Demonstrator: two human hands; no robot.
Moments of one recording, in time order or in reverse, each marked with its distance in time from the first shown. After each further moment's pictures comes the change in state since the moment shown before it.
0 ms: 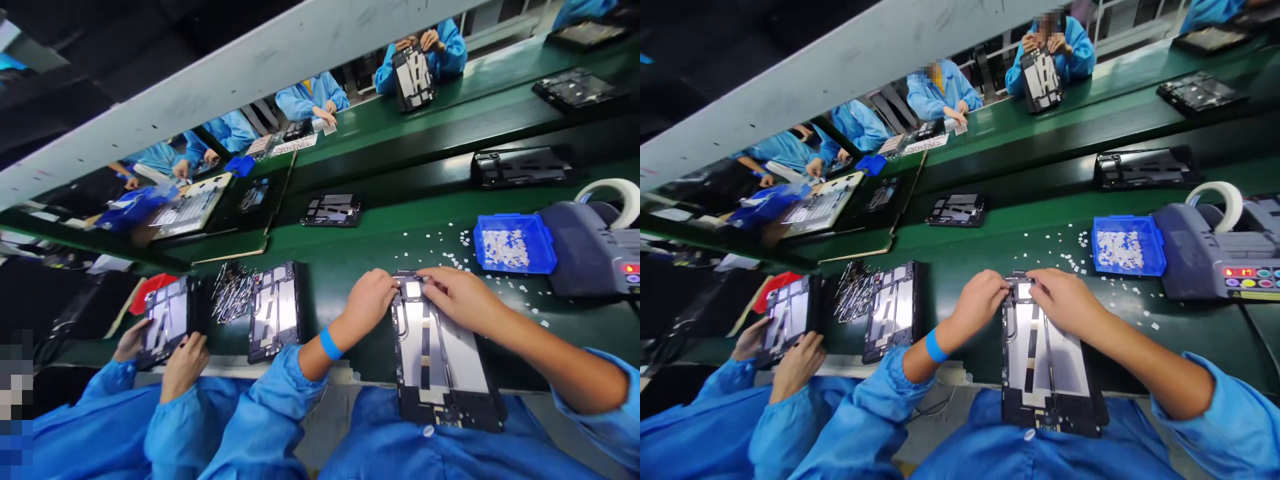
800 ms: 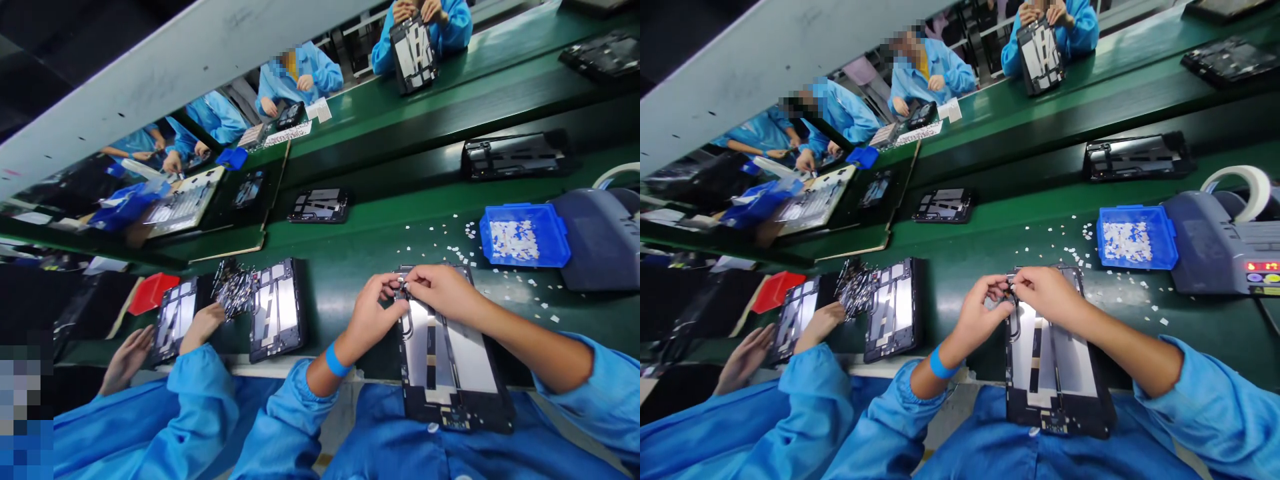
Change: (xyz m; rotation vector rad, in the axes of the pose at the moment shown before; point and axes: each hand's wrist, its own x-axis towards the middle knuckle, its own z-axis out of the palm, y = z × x) left_hand -0.022 0.014 0.014 -0.614 0.262 -0.240; right_hand 0.024 -0.012 0.025 0.331 -0.176 0.152
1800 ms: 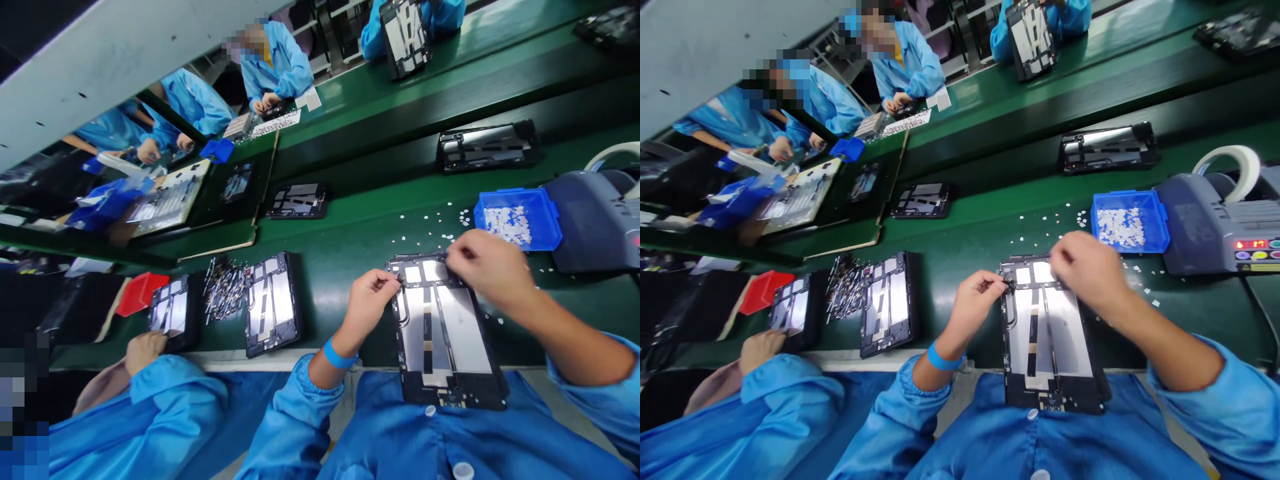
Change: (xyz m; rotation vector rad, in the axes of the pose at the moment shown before) left_hand 0.002 0.011 0.005 -0.312 0.062 -0.417; right_hand -0.034 0.023 -0.054 -0.543 0.483 -0.002
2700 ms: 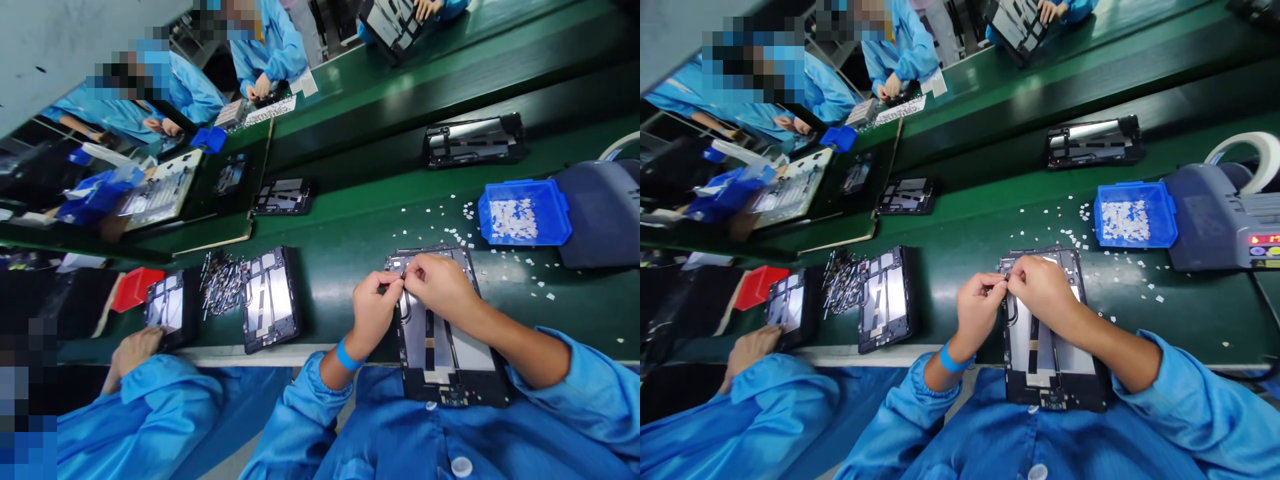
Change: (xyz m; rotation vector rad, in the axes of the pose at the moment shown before) left_hand -0.014 -0.009 0.016 0.075 0.170 0.161; right_hand -0.016 -0.067 0.055 0.310 -0.192 0.054
